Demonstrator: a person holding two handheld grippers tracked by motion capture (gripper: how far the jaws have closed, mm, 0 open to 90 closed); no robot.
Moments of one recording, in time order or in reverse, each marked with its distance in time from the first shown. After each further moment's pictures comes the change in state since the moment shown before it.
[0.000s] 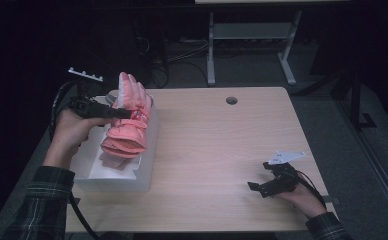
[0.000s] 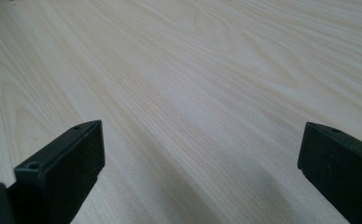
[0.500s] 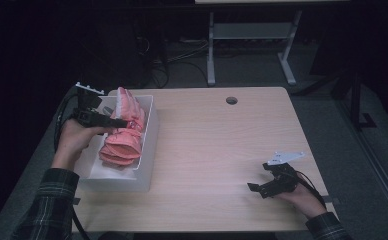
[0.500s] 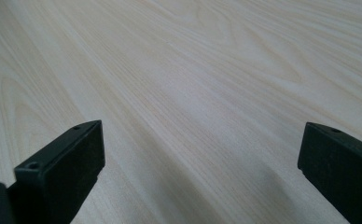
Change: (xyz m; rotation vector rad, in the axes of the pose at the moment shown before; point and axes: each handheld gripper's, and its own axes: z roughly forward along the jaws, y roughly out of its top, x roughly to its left) left arm 0.043 -0.028 0.034 0.067 0.044 -0.063; right arm 0.001 -0.001 0.001 0.023 0.006 0.006
